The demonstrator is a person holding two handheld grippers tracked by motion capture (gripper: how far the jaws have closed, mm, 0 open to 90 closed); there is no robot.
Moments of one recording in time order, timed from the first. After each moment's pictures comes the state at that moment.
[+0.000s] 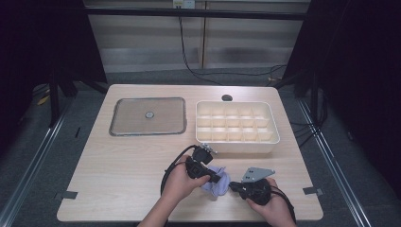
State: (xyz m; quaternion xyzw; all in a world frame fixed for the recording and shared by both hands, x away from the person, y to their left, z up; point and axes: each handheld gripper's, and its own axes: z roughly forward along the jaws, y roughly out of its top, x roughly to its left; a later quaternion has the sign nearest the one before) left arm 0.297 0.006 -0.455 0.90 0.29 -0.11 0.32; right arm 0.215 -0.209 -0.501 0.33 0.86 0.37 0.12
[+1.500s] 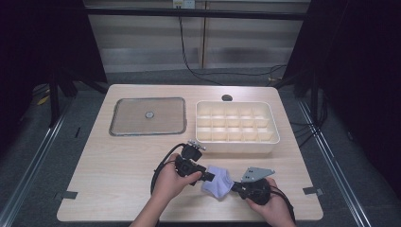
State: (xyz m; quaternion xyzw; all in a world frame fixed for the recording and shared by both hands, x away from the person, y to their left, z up) left arm 0.302 0.034 -0.454 0.88 0.34 -0.11 0.33; right arm 0.216 -0.208 -0.501 0.33 0.86 0.37 0.12
